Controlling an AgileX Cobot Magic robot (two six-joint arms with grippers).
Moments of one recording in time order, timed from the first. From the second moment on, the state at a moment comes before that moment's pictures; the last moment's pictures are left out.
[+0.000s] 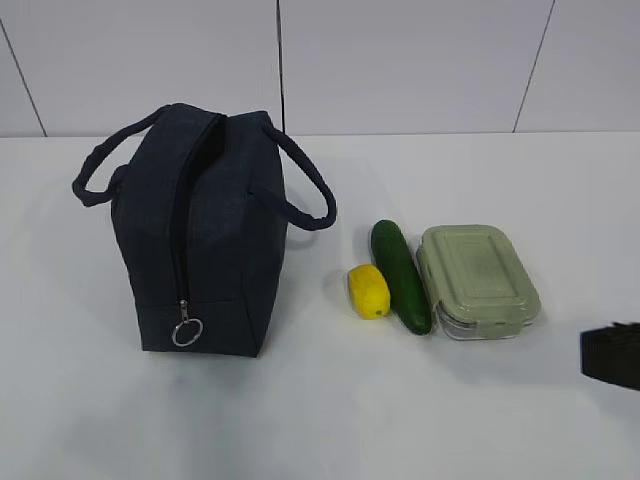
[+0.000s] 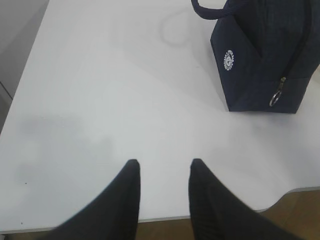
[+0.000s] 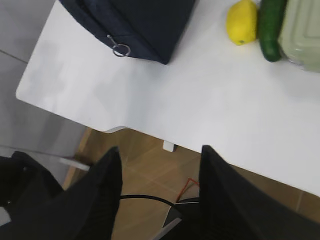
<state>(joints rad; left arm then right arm) -0.09 0.01 -0.52 -0.02 1.10 -0.05 0.09 0.75 -0.56 0.85 0.92 -0.50</state>
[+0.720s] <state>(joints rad) -0.09 0.01 -0.52 -0.02 1.10 -0.05 -0.16 1.43 -0.97 1.06 1.19 -0.81</state>
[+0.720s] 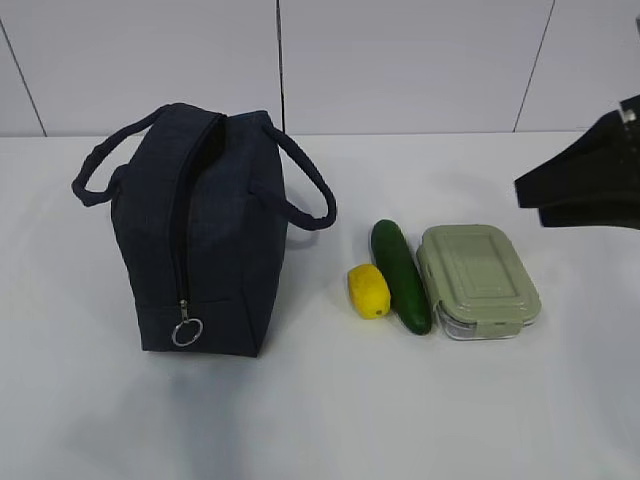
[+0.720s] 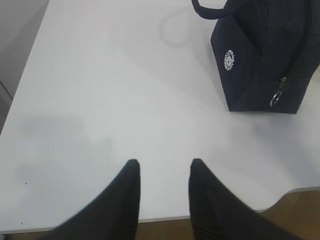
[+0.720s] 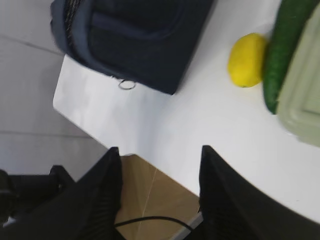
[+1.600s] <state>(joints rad) -0.09 0.01 -0.52 -0.02 1.10 -0.05 -0.36 1.95 -1.17 0.99 1.19 -1.07</state>
